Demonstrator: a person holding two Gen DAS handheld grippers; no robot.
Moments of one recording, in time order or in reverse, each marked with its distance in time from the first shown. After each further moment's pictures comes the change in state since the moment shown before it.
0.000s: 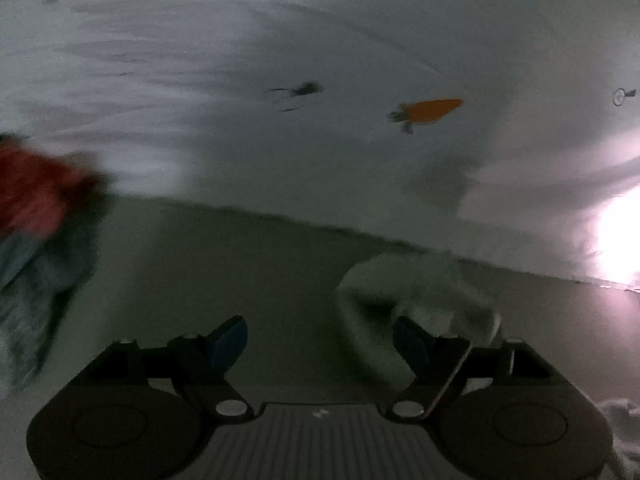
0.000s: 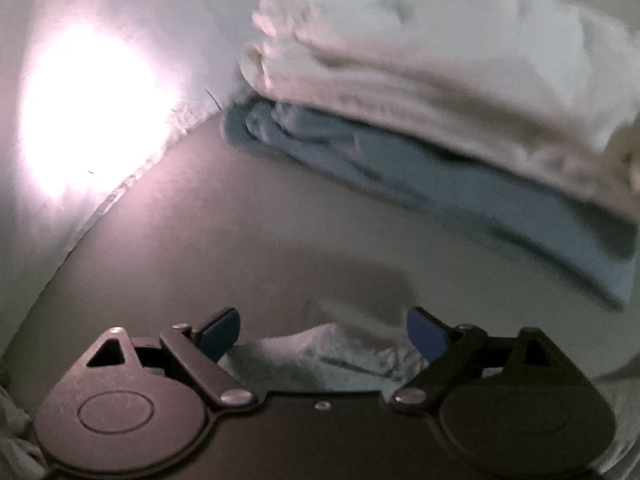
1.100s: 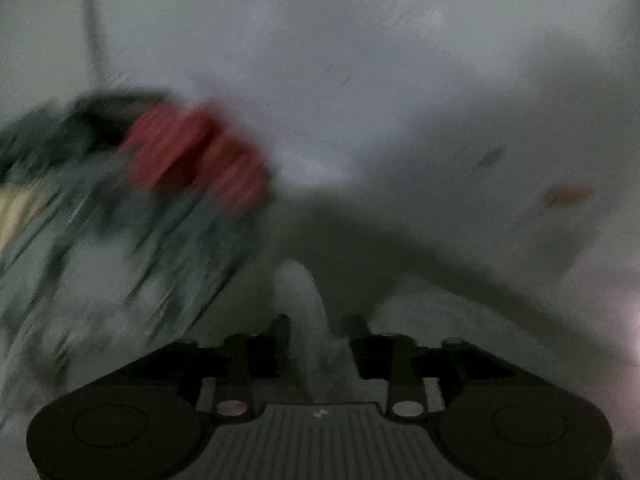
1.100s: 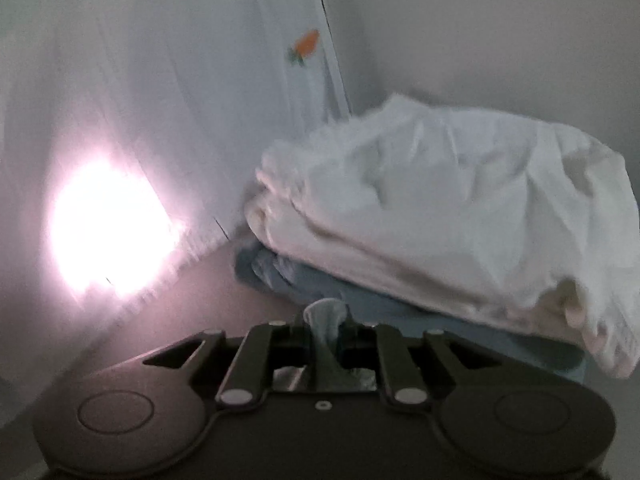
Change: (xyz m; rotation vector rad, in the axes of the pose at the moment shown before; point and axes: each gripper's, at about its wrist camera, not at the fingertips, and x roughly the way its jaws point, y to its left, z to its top) left arm -0.095 0.098 -0.052 -0.292 -0.067 0.276; right arm -0.064 -0.002 0.028 -0.025 -0.327 -0.026
